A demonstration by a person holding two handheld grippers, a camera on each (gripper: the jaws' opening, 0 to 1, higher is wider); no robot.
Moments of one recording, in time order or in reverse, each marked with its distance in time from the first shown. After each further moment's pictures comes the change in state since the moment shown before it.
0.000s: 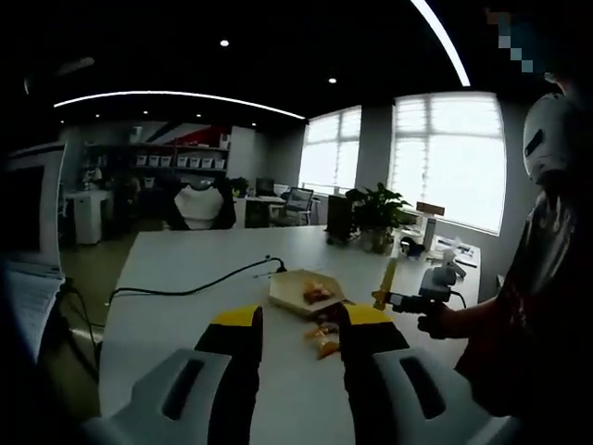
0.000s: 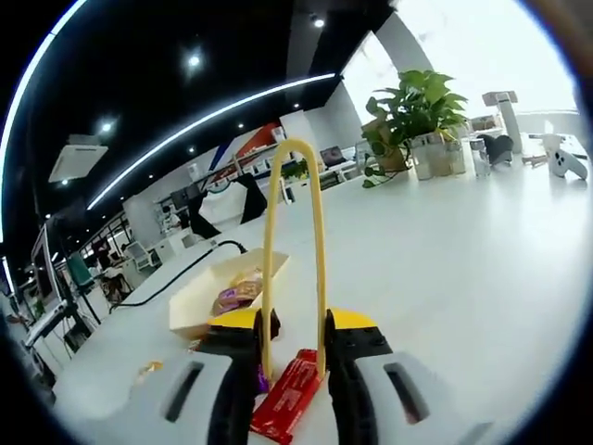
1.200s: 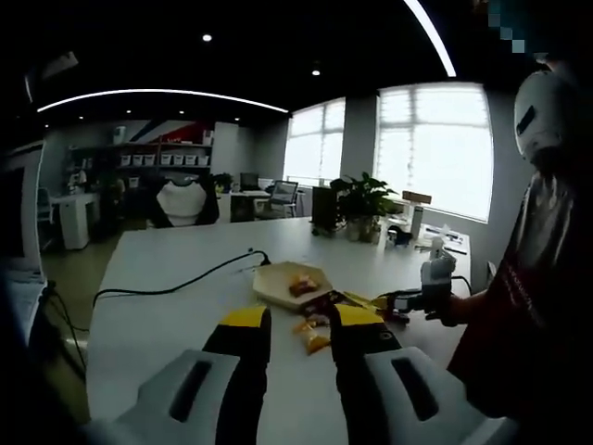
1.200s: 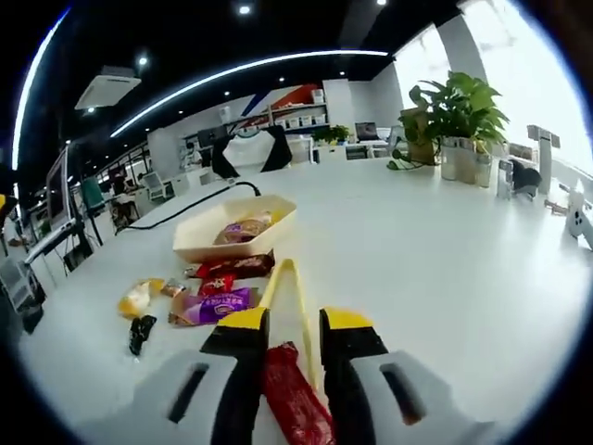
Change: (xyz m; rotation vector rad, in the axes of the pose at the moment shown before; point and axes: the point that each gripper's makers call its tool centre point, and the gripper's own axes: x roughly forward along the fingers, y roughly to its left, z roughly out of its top) left arm 0.022 -0.020 -0.020 0.045 0.048 -0.074; right arm -0.035 0.003 -0.032 -0.251 0.226 0.156
